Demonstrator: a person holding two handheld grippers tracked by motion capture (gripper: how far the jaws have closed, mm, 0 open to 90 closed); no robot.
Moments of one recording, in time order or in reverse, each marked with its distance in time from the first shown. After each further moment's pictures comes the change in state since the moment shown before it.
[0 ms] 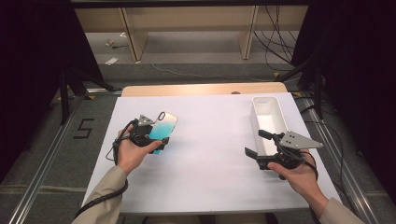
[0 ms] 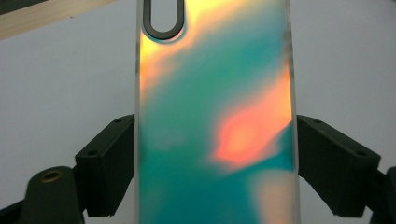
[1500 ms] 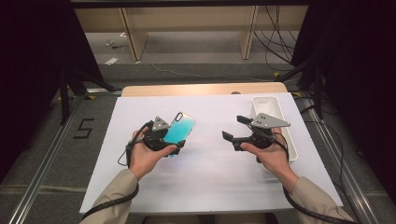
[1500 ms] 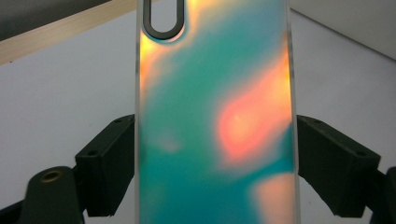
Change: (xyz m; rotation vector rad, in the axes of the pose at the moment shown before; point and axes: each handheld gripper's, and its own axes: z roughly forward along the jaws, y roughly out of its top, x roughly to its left) left arm -0.050 0.012 0.001 -0.062 -0.092 0.078; right arm 0.001 0.027 0.076 0.030 0.000 0.018
